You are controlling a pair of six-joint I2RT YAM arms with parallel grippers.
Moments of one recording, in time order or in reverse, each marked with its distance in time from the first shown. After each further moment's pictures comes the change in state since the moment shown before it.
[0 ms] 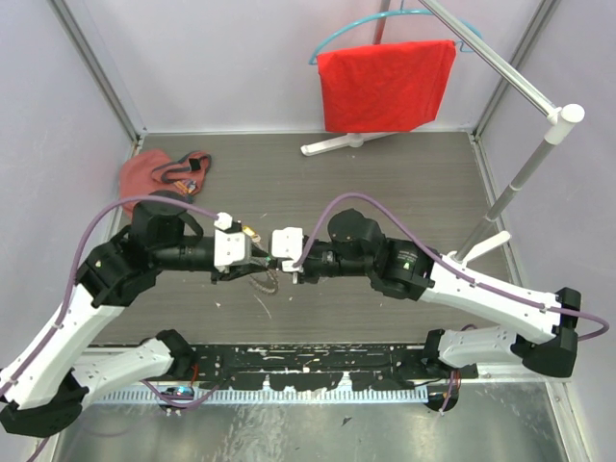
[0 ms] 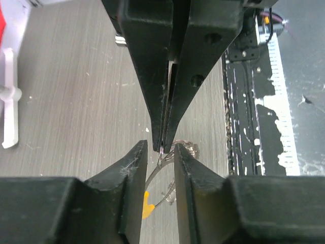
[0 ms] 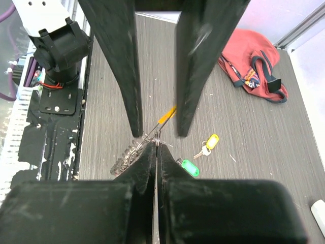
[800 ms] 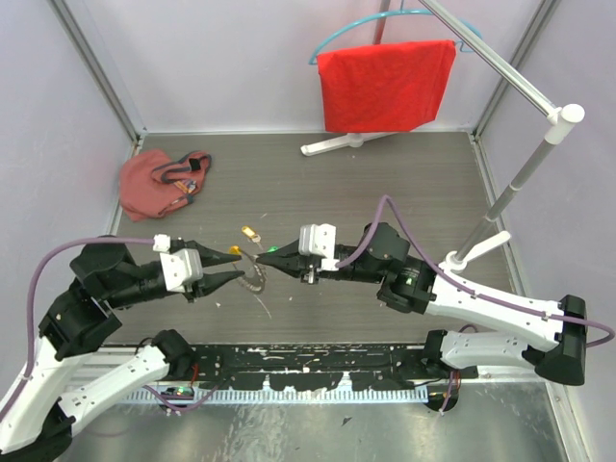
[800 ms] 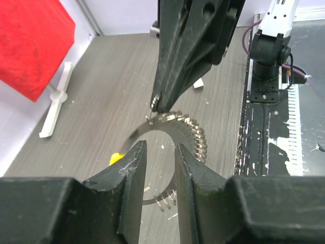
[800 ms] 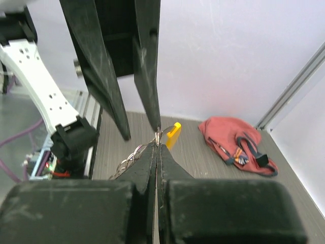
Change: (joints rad) left arm 0.000 -0.339 -0.181 0.216 -0.135 -0.229; right arm 0.000 -0.109 -0.243 0.565 -0.079 0.161
